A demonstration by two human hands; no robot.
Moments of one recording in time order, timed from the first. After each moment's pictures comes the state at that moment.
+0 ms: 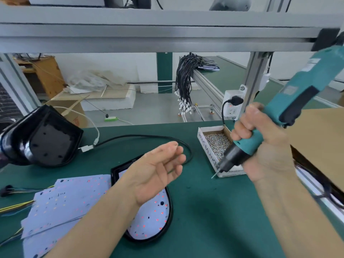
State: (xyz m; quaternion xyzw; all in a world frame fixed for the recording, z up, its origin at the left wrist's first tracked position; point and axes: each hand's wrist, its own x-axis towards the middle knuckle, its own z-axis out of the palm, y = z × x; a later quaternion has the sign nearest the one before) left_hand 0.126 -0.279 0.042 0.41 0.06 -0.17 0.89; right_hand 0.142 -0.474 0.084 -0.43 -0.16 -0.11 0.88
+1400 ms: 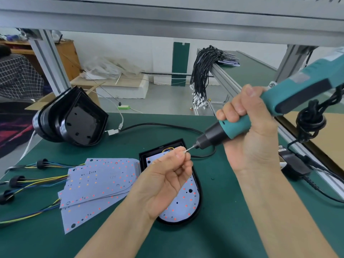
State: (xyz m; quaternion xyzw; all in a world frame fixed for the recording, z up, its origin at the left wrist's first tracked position) left_hand 0.081 -0.247 0.028 0.31 0.10 -0.11 0.94; right_hand 0.129 -0.378 0.094 -0.35 -0.22 -0.09 0.91
